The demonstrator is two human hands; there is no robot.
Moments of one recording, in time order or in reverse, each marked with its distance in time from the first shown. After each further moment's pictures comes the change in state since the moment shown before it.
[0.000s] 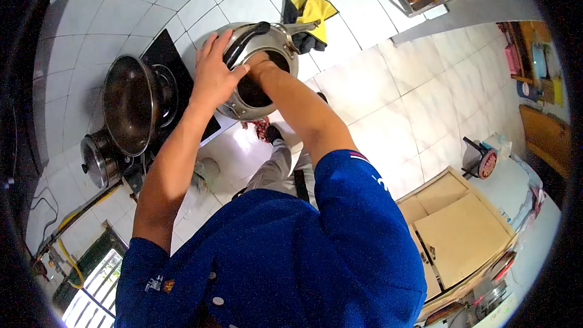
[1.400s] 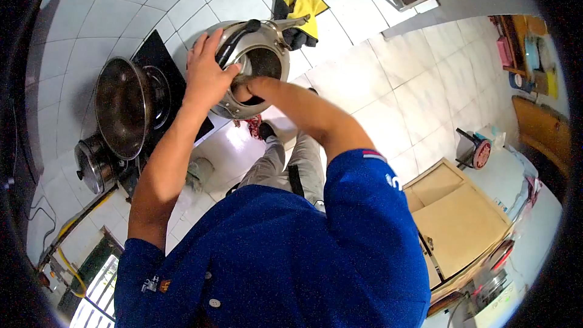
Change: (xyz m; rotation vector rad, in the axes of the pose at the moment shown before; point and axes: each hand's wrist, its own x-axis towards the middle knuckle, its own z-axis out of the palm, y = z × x) left_hand 0.002 -0.002 0.003 -0.022 -0.035 -0.063; right_hand -0.045 -0.026 -0.008 -0.329 -0.449 -0.030
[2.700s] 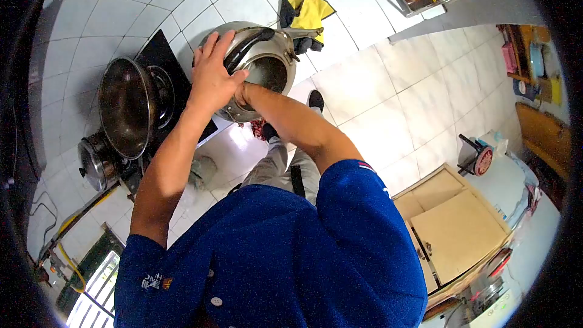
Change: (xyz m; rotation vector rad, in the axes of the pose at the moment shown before) left_hand 0.001 0.010 -0.007 0.039 -0.036 0.038; right_hand 0.028 -0.038 -0.003 0.508 -0.011 -0.127
